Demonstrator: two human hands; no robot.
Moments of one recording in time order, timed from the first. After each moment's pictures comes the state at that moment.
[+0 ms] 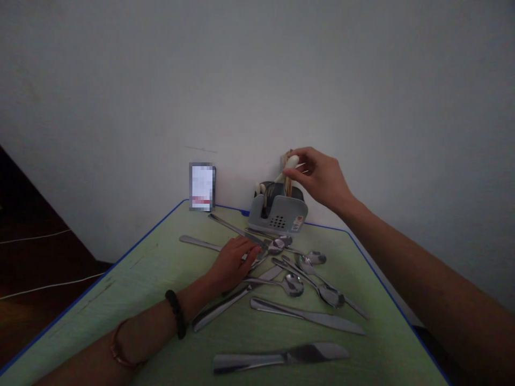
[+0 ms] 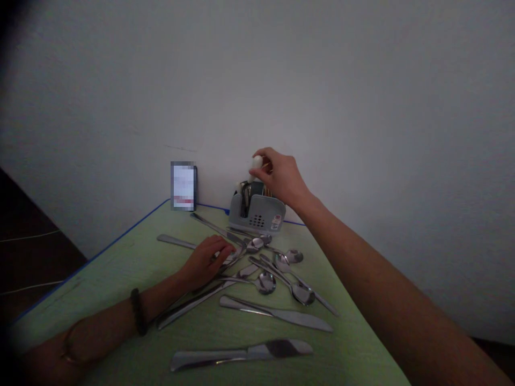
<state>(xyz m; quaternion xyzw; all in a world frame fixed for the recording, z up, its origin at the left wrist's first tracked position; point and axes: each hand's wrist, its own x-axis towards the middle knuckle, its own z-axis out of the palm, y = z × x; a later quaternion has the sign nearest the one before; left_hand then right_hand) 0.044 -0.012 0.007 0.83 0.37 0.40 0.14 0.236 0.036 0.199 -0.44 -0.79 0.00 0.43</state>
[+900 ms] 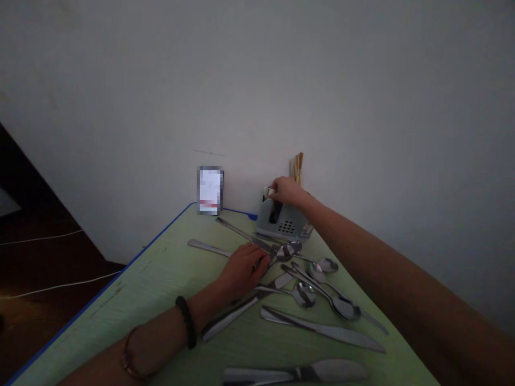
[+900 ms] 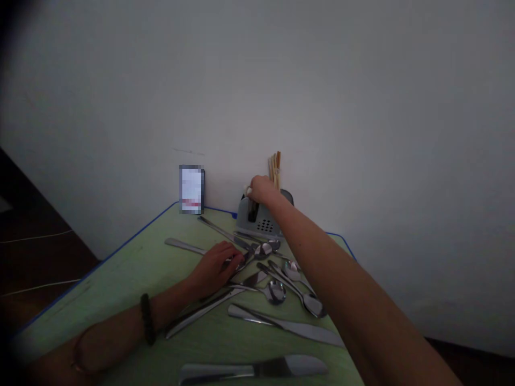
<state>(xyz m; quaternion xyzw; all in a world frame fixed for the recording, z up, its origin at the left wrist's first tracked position) 0.046 -0.010 0.007 0.84 0.38 0.36 0.13 0.188 0.110 0.157 -0.61 -0.79 -0.06 0.08</state>
